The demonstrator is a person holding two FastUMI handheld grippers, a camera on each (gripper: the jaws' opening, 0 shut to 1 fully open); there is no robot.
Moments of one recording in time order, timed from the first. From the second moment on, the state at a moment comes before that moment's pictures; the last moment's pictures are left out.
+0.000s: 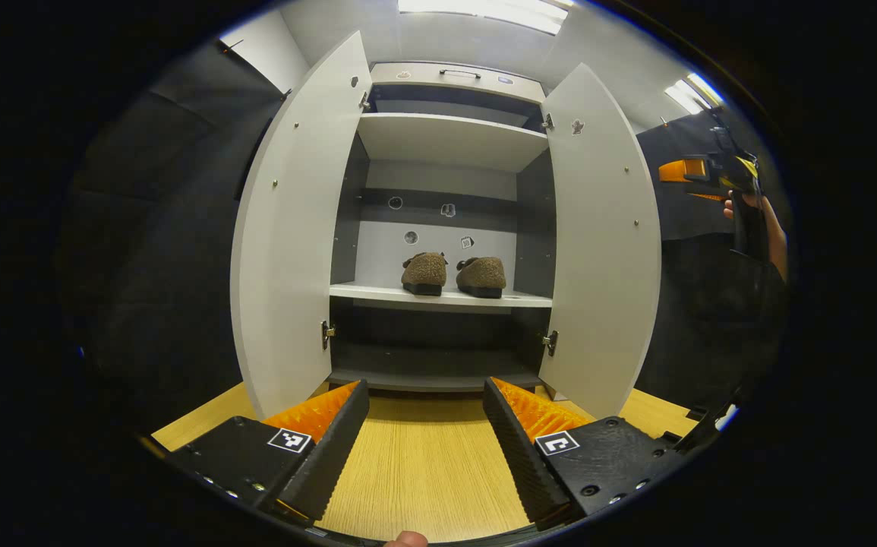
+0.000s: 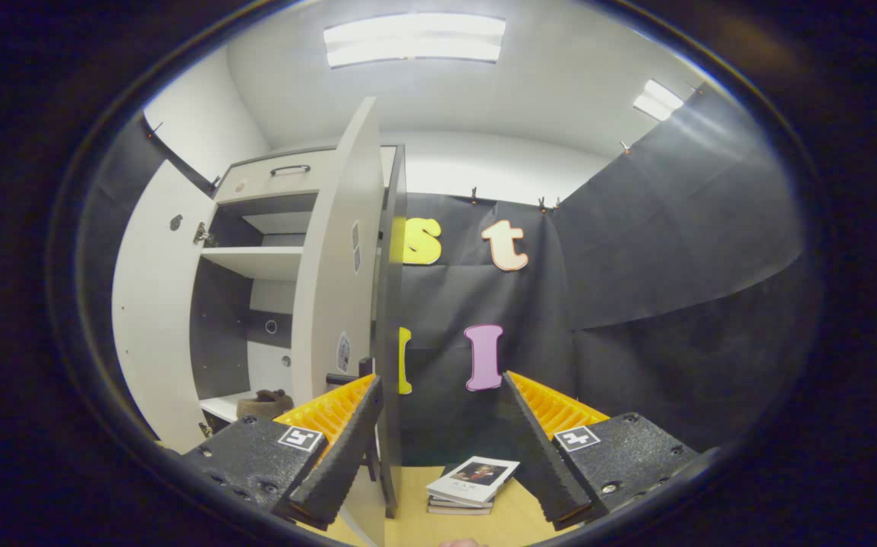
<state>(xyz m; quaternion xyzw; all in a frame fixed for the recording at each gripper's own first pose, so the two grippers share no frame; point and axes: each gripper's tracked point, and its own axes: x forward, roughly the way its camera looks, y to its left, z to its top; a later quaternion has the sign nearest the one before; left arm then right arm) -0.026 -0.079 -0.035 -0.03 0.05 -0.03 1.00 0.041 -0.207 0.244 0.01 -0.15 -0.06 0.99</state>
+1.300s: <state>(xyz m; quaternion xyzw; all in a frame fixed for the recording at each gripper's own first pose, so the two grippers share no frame) -0.032 -0.048 -0.038 -0.01 0.05 -0.01 1.00 0.109 -0.060 0.233 0.04 -0.10 0.09 0.99</state>
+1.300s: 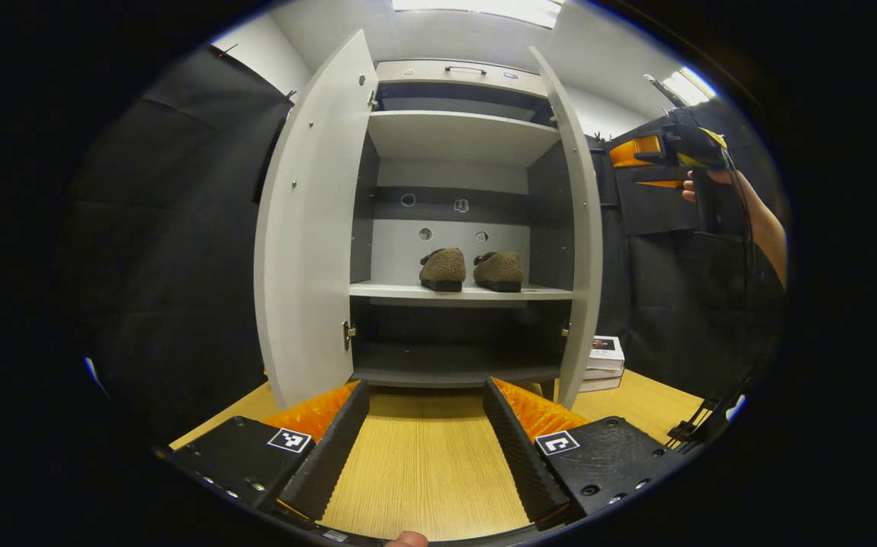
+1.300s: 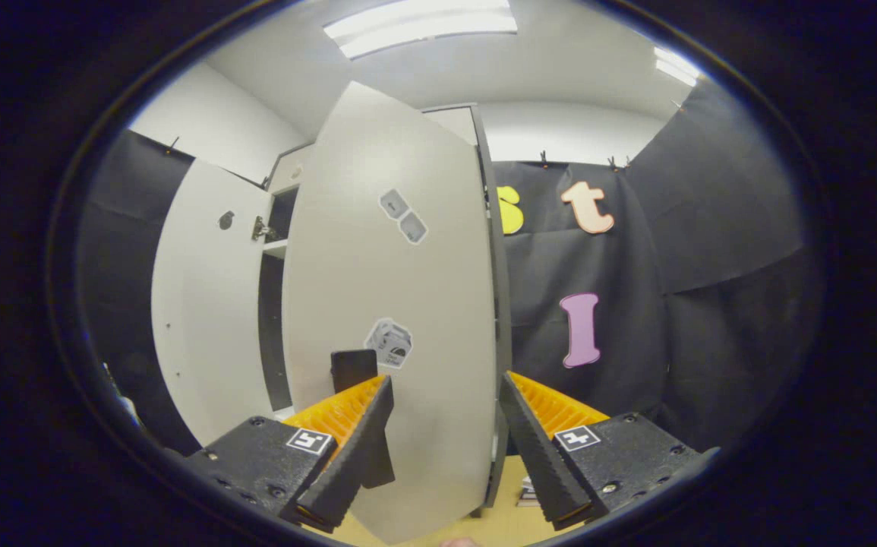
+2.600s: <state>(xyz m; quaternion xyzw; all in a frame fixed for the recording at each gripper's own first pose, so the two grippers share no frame) -0.025 -0.013 0.006 -0.03 0.02 0.02 1.00 0.004 -0.041 -0.012 0.00 -0.04 -0.03 1.00</state>
